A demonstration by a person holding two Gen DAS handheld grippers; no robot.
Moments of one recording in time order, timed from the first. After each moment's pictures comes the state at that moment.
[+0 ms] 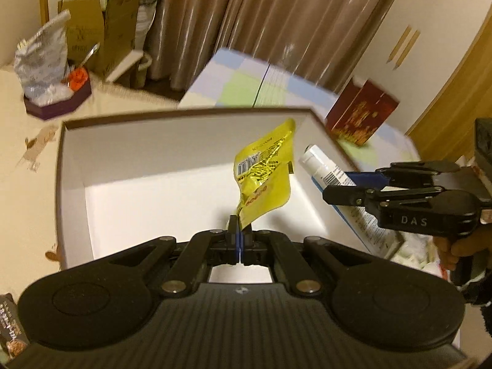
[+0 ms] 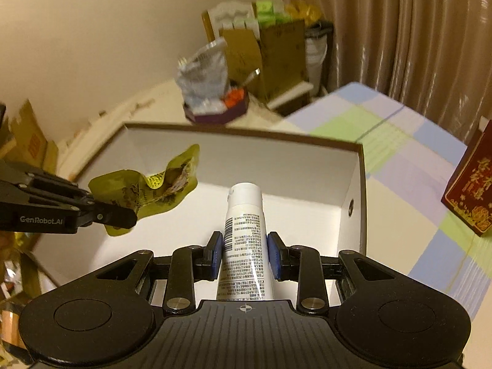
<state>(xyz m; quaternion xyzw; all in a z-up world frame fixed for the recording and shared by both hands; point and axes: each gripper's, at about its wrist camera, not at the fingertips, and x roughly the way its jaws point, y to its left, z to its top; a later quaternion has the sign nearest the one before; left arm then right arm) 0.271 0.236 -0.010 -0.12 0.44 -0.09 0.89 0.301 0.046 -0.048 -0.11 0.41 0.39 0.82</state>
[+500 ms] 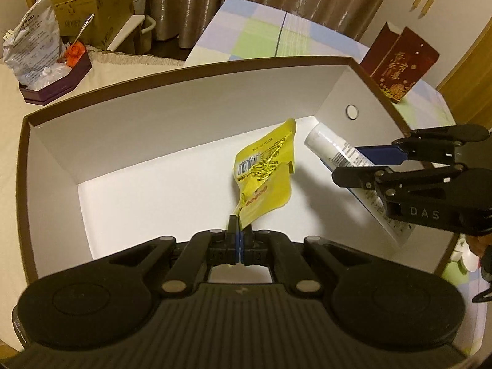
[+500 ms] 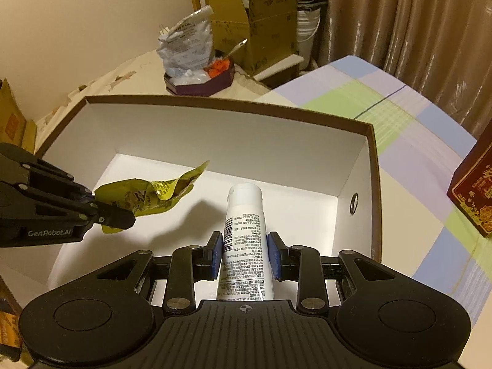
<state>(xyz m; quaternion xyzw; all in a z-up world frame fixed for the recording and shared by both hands) 0.326 0.227 -0.054 -0.06 0.52 -0.08 0.85 0.337 0.071 -0.082 -0.15 0.45 0.36 0.80</state>
